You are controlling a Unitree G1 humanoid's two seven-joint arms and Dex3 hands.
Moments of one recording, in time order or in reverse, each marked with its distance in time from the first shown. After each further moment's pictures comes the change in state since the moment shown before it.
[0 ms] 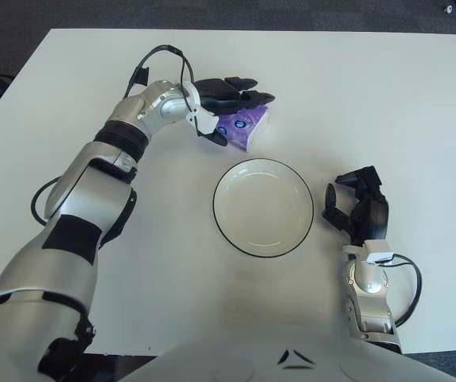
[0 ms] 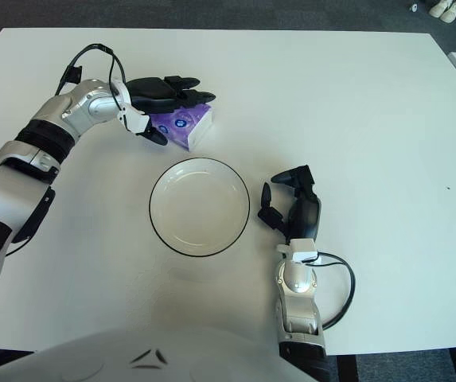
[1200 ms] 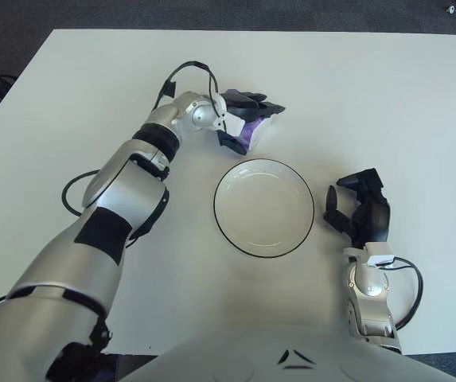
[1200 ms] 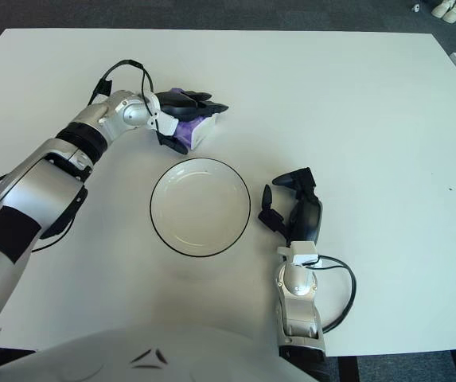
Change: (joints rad) left arm -0.056 -0.164 -0.093 0.204 0.036 0.152 0.087; right arm 0.029 0.006 0.007 -0.020 -0.003 0.002 -0.014
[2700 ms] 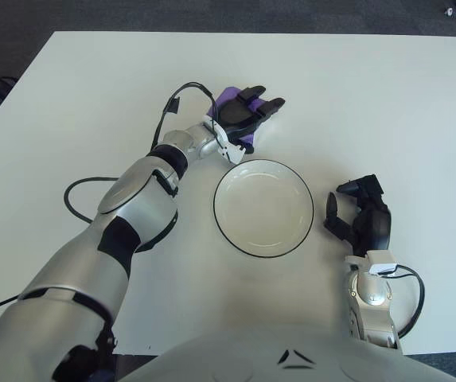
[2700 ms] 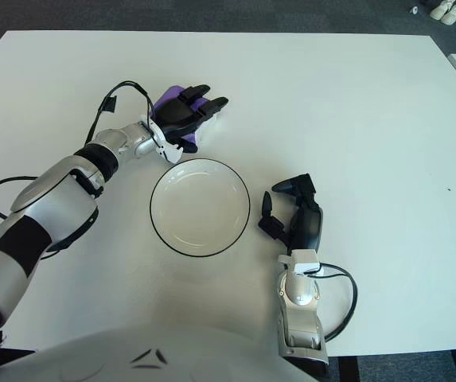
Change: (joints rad) left arm 0.066 -0.055 -0.230 0.117 0.210 0.239 0.756; right arm 0.050 -0.009 -0.003 -0.031 0.000 0.001 0.017
